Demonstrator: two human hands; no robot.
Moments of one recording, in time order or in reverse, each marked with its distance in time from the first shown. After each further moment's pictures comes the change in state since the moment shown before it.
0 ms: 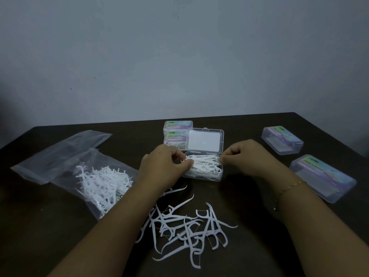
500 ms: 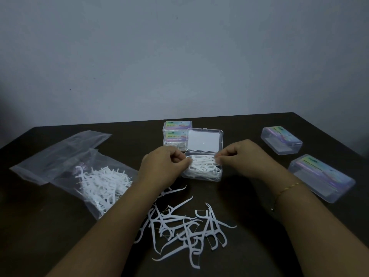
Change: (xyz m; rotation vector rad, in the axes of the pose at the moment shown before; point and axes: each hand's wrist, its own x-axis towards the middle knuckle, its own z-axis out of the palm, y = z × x) left_hand 0.000 0.002 -0.001 -0.080 -0.042 -0.051; right_hand 0.002 0.000 0.003 -0.009 0.001 -0.067
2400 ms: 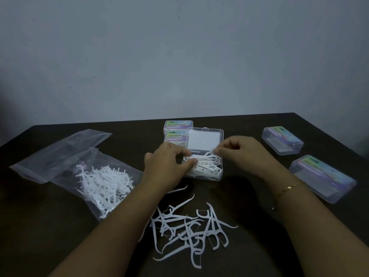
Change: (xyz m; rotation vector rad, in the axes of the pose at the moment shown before) left_hand 0.008 -0.008 0.012 0.195 0.062 0.101; right_hand 0.001 -0.002 0.001 0.084 0.112 -0.038
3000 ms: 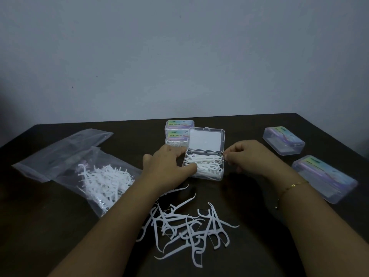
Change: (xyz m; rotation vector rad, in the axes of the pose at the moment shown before) left_hand -0.007 0.003 -0.013 0.114 -0.159 -0.032; right_hand 0.000 0.002 -0.005 -0.029 -0.082 0.189
